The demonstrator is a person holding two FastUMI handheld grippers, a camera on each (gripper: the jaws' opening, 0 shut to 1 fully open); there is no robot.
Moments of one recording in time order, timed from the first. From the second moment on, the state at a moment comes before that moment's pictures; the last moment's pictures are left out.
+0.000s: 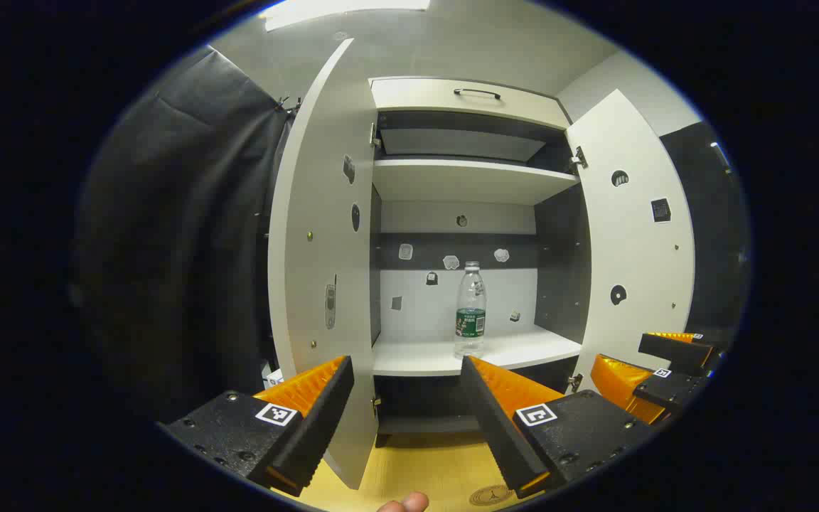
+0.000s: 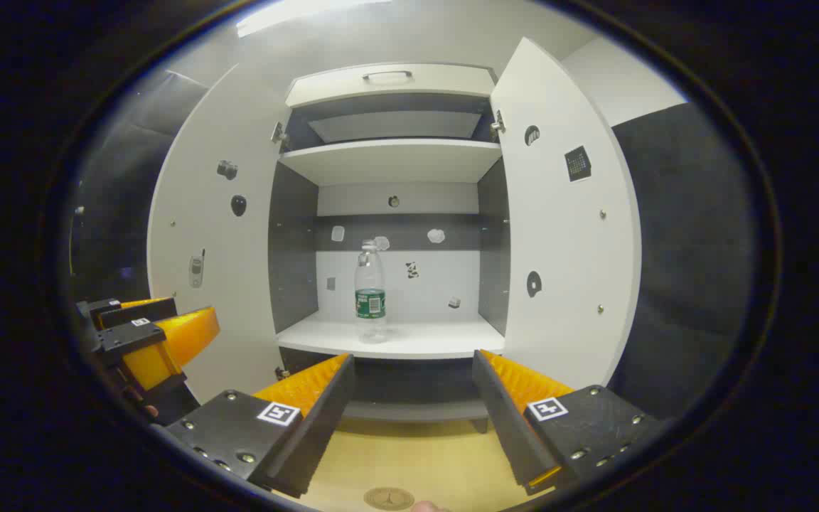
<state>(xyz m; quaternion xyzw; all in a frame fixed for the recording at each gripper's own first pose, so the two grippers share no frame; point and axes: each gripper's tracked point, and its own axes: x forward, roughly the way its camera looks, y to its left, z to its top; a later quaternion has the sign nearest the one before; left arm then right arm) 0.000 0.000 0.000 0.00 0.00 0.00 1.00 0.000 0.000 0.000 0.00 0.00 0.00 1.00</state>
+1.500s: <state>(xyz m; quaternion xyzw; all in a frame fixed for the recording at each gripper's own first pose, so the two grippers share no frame) 0.067 -0.029 -0.022 0.01 0.01 -0.03 1.00 0.005 -0.011 -0.015 0.01 0.03 0.00 1.00</state>
